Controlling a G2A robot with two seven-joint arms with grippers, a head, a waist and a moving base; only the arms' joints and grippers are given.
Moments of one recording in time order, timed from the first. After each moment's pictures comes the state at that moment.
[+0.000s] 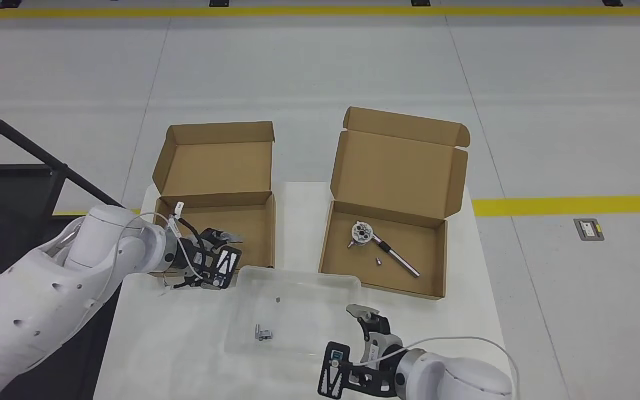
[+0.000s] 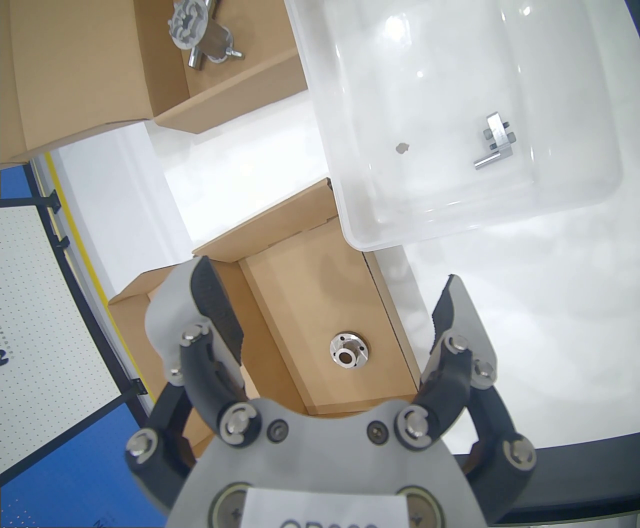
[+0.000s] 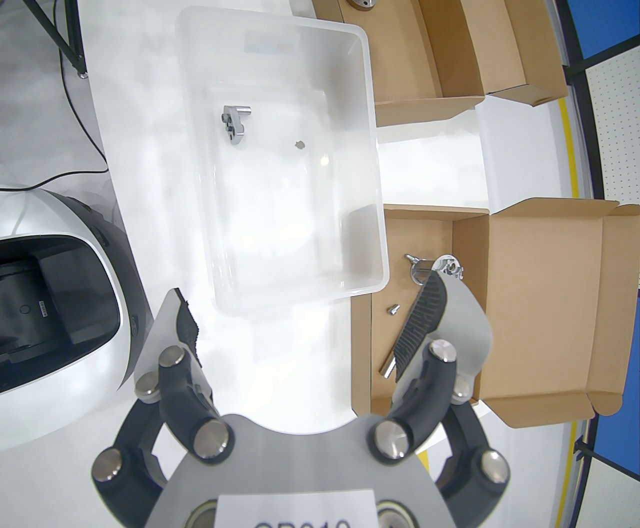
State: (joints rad) left arm 0.26 -0.60 -0.49 -1.46 1.90 -0.99 0.39; right arm -1.28 -1.20 1.06 -2.24 -1.56 -0.74 0.97
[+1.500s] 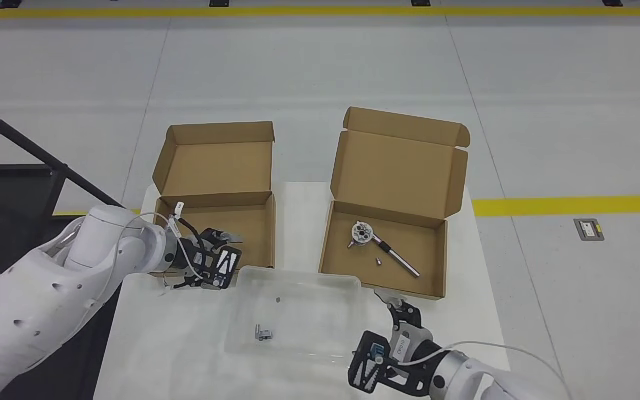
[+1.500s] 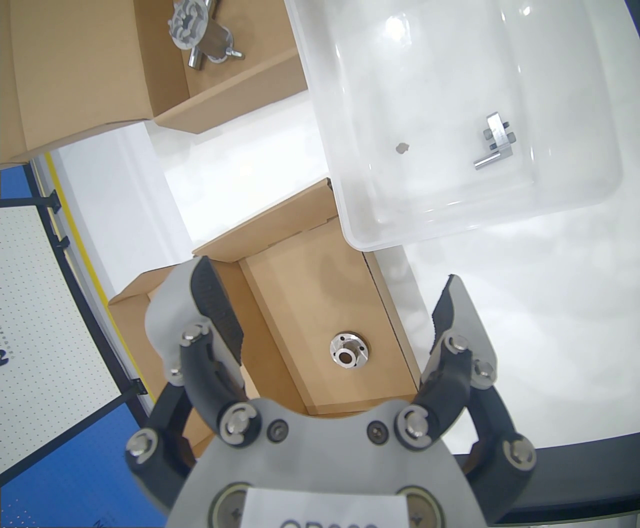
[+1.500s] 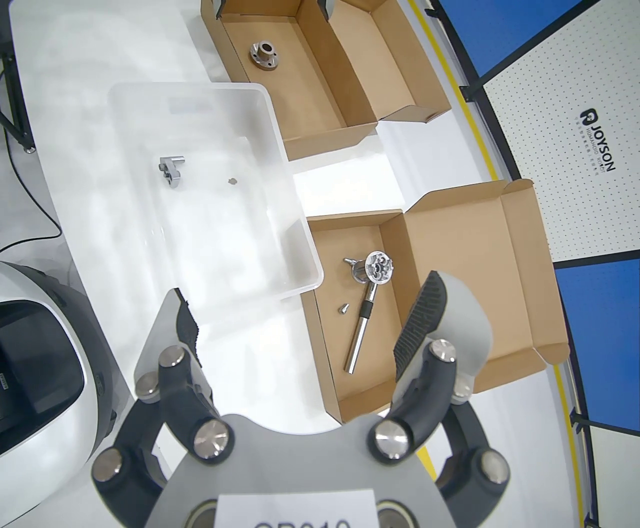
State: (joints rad) left arm 0.26 -0.60 -0.49 -1.46 1.90 -0.99 0.39; right arm -1.43 -1.17 1.24 -2.35 -1.67 -0.67 0.68
